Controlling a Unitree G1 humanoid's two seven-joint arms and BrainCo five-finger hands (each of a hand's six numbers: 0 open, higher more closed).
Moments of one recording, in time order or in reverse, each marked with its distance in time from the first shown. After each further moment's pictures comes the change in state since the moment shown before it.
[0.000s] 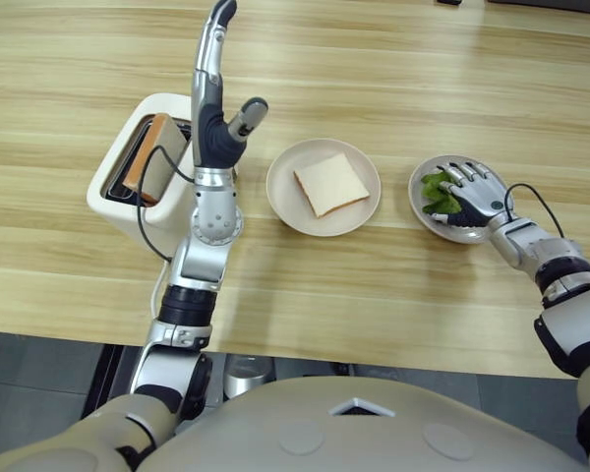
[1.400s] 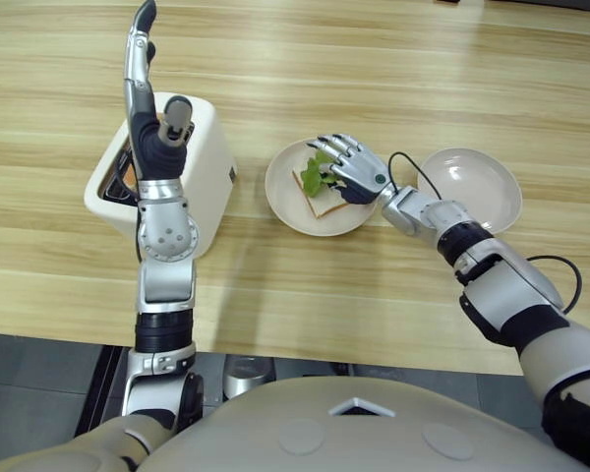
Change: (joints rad) left arm 0.110 0.007 0.177 -0.175 -0.079 0.071 -0.115; right arm -0.170 0.357 0.124 -0.111 0.017 -0.094 -0.021
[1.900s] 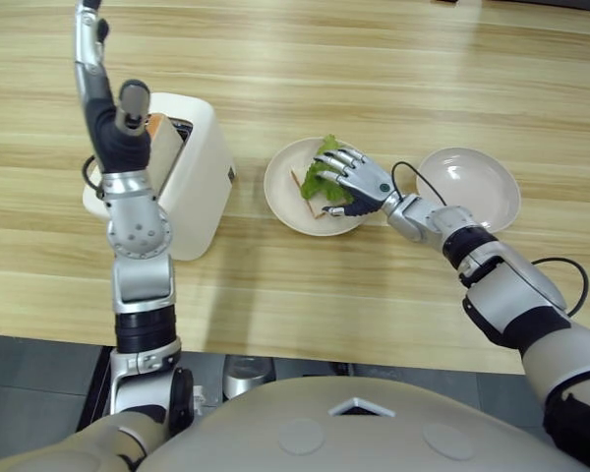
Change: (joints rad) left arm -0.021 0.106 0.124 -0.047 -0.025 0.013 -0.020; right arm 0.016 -0.041 0.004 -0.016 0.047 -0.054 0.029
